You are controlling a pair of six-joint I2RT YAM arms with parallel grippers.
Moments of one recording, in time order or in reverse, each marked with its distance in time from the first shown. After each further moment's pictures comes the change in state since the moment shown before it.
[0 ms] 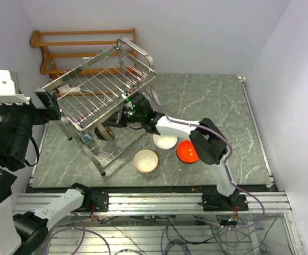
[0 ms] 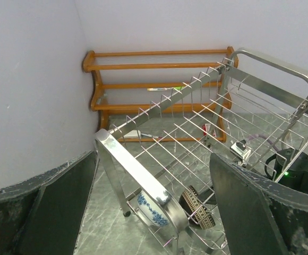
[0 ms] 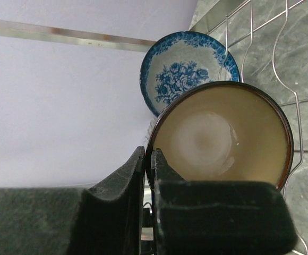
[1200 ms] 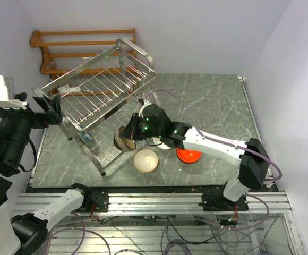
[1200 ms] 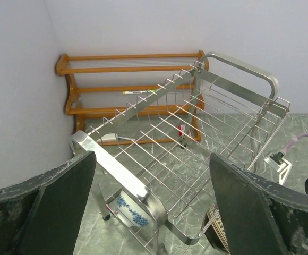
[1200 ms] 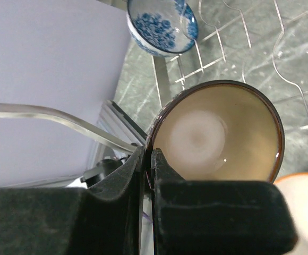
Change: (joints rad) left arm 0.001 -0.015 0.020 -0.017 0.104 -0.051; right arm 0.160 -0.540 -0.289 -0.458 0.410 -0.204
